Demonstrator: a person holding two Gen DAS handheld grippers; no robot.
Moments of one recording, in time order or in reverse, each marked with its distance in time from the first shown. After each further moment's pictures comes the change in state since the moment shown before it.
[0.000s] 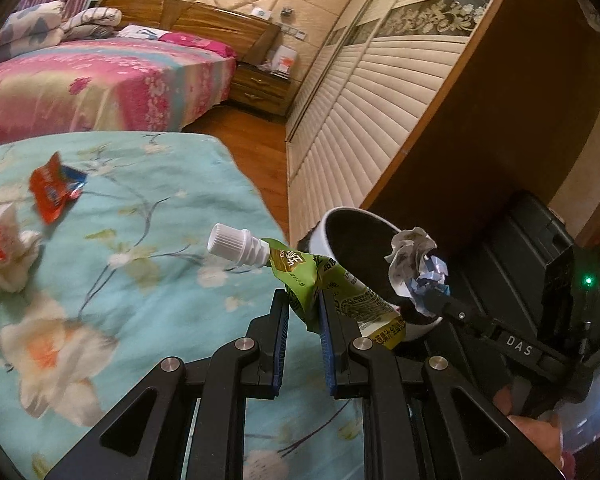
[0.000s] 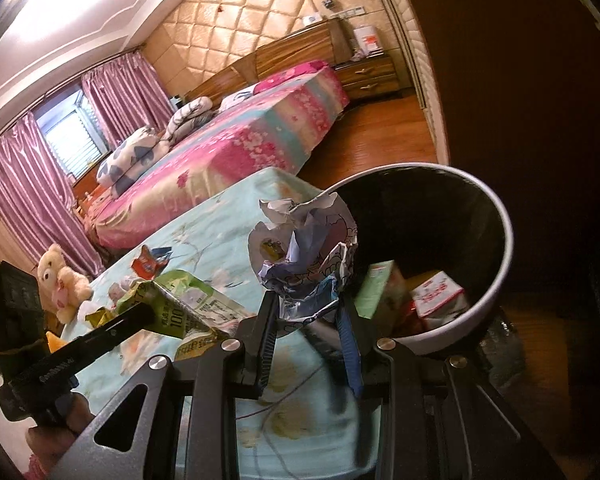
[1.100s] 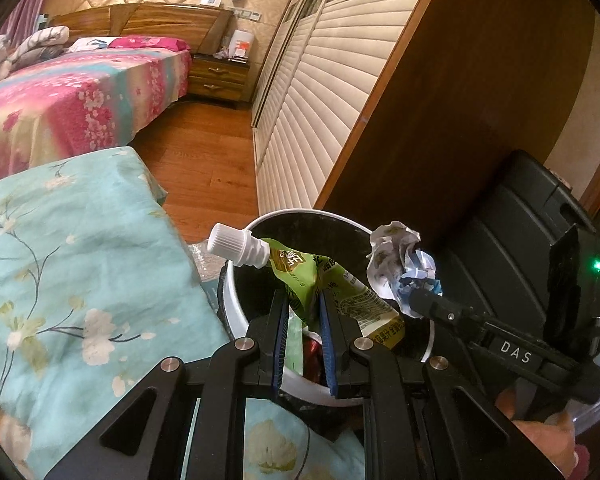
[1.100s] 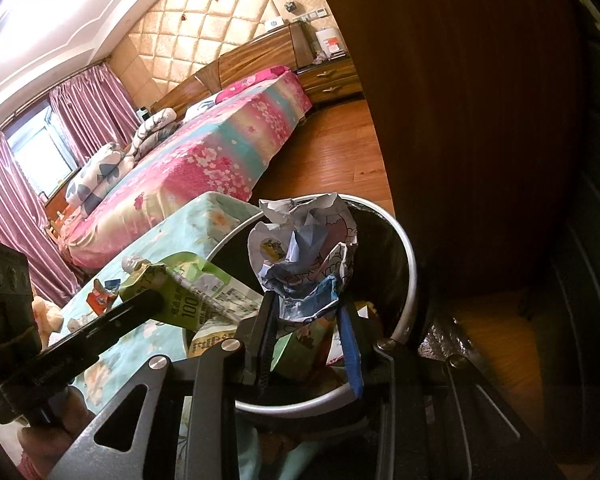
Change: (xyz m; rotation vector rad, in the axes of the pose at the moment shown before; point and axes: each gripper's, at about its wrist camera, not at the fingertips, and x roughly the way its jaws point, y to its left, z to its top) left arm 0.096 -0.058 0.026 0.139 0.074 -0.029; right arm 0.001 -0.054 0.025 0.053 -0.002 -0.093
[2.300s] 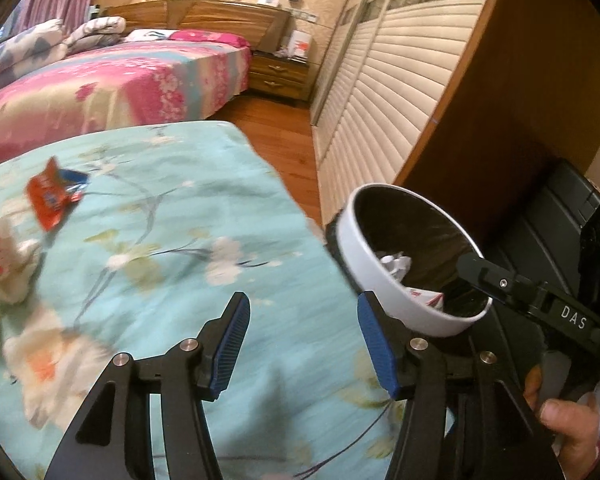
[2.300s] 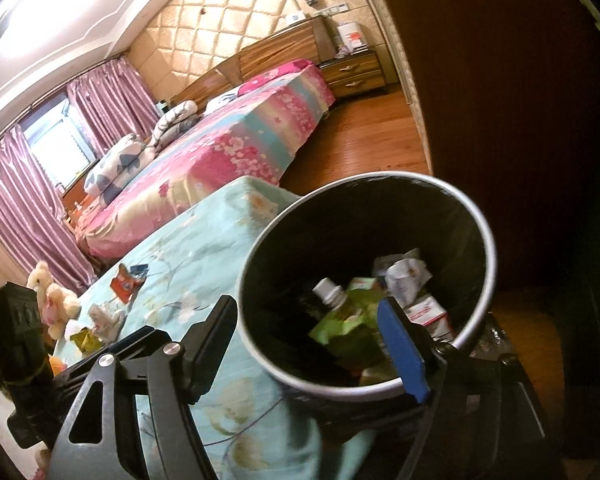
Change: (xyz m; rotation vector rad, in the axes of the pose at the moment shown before) left arm -0.074 0.025 -0.048 -0.090 -0.016 0.176; right arm 0.007 0.046 -0.018 -0.028 0.021 0.083
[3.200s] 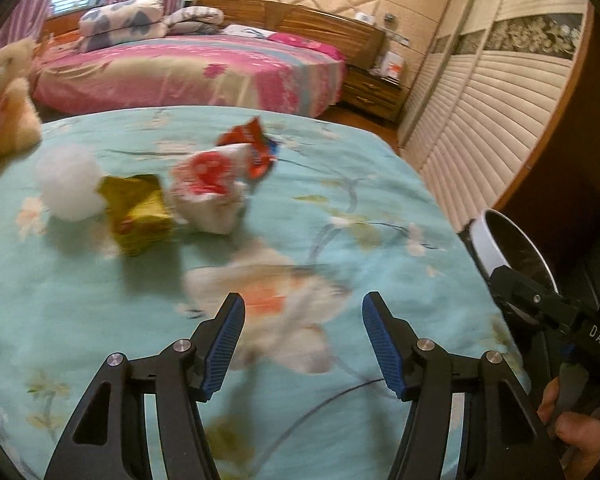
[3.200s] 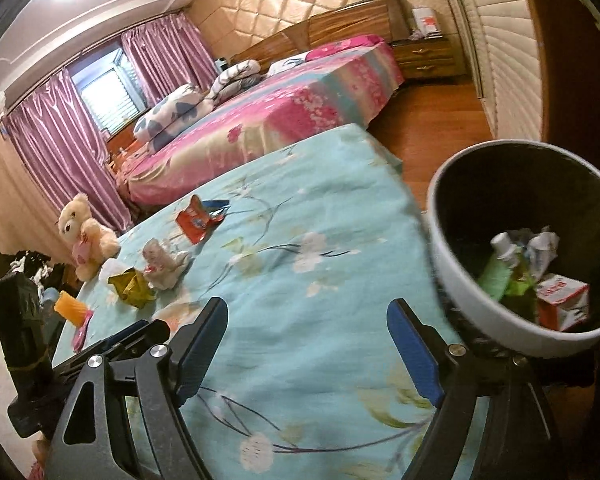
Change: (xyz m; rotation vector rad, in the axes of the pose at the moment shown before) left arm -0.091 0.102 -0.047 -0.190 -0.053 0.227; right arm 0.041 0.109 -0.044 -0.154 0.097 0.143
